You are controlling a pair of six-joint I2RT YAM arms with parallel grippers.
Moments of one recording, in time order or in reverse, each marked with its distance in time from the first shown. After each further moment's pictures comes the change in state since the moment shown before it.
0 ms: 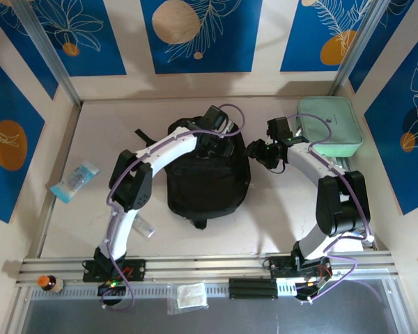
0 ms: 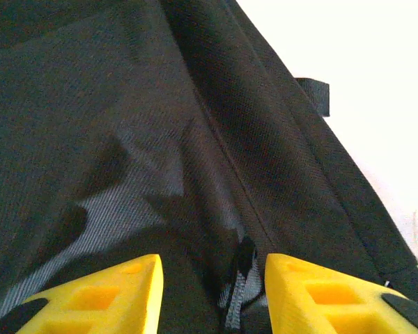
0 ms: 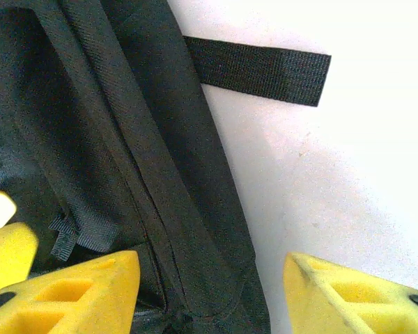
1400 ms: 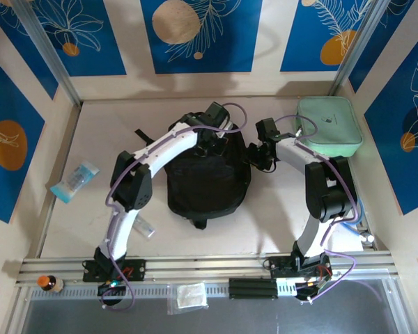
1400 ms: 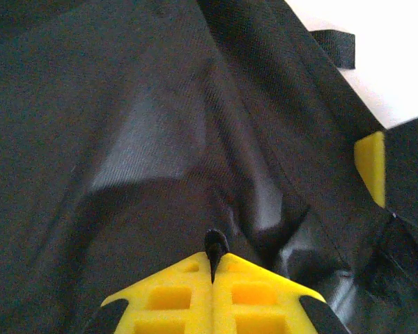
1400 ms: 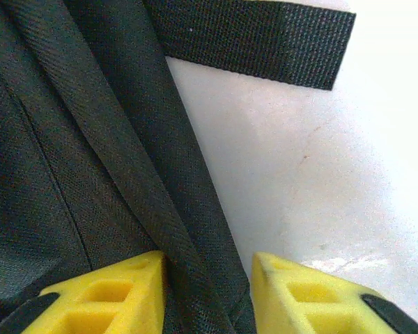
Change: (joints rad) left arm 0.003 -0.040 0.061 -0.195 -0.079 0.055; right arm 0.048 0.163 0.080 -0.050 0.060 -0.001
